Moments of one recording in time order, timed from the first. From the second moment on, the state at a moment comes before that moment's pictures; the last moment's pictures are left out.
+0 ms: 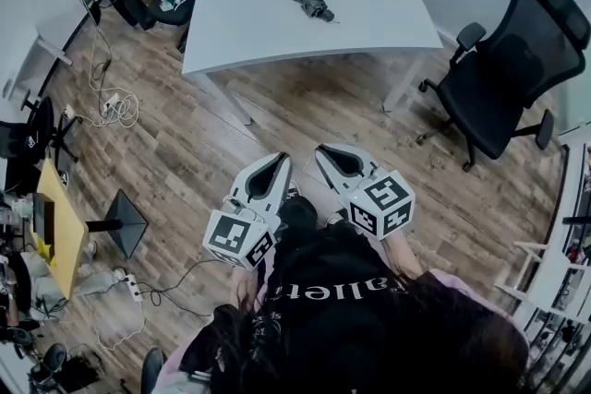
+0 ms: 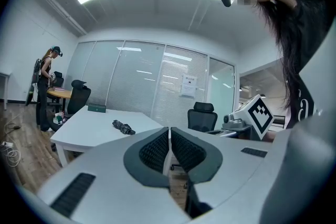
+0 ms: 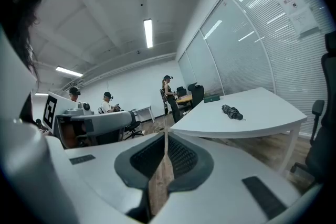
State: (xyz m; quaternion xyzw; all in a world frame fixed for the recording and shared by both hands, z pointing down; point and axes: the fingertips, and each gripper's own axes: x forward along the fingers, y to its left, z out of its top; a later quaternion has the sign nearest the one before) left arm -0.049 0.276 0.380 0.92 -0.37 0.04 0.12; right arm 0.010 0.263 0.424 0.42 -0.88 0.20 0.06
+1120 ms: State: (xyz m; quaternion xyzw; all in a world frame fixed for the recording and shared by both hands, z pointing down) left arm -0.118 0.086 0.368 0.94 -0.32 0.03 0.11; right arm -0.061 0.079 0.425 0.45 -0.86 0.23 0.07
